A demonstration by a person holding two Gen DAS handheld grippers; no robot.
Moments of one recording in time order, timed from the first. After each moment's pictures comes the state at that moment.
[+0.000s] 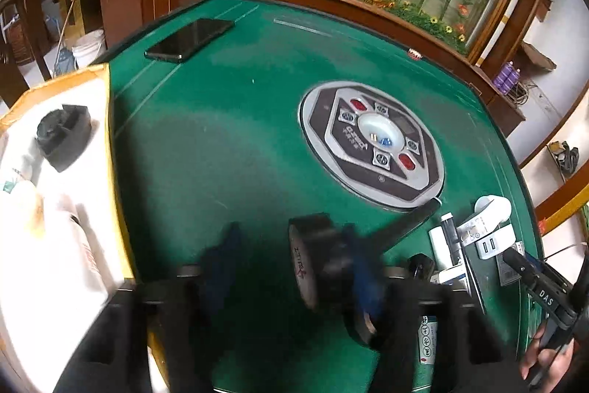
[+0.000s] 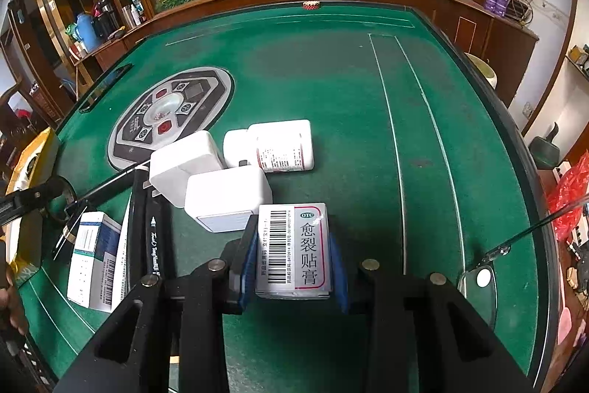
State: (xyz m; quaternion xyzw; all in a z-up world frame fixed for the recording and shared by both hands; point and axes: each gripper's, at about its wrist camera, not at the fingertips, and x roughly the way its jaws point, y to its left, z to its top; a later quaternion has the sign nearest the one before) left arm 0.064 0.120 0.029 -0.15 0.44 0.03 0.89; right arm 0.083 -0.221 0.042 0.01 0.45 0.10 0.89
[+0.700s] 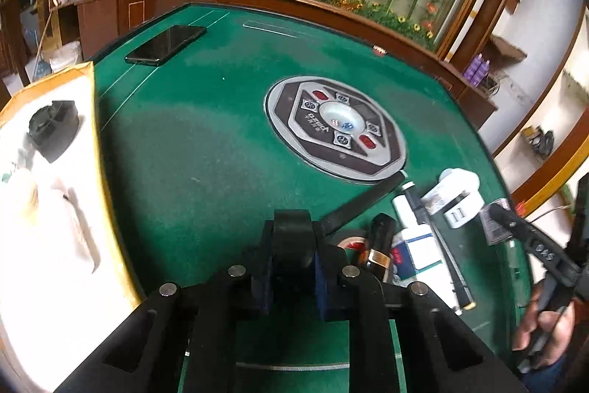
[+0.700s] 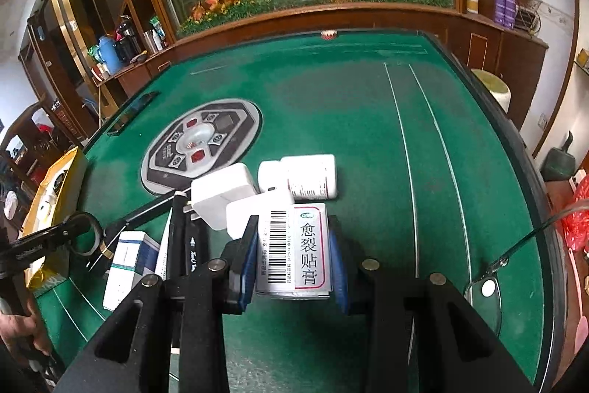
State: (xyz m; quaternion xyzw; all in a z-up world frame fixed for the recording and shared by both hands) left arm 0.029 0.106 0.036 -0.15 0.42 -0.03 0.90; right arm 0.071 -0.220 0.065 0.04 0.40 0.14 0.90
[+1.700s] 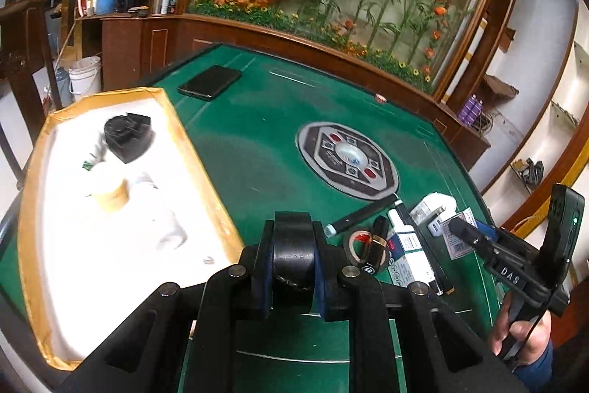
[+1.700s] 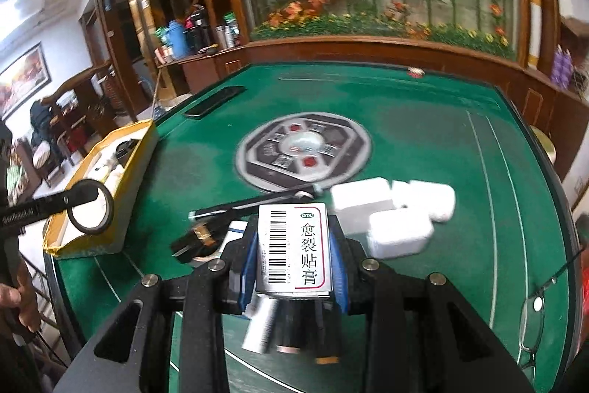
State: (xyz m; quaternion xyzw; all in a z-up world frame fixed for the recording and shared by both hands) left arm -0.048 0.151 0.074 -0.17 0.34 0.00 0.92; right arm 0.025 -0.131 0.089 -0.03 0.34 0.26 0.90
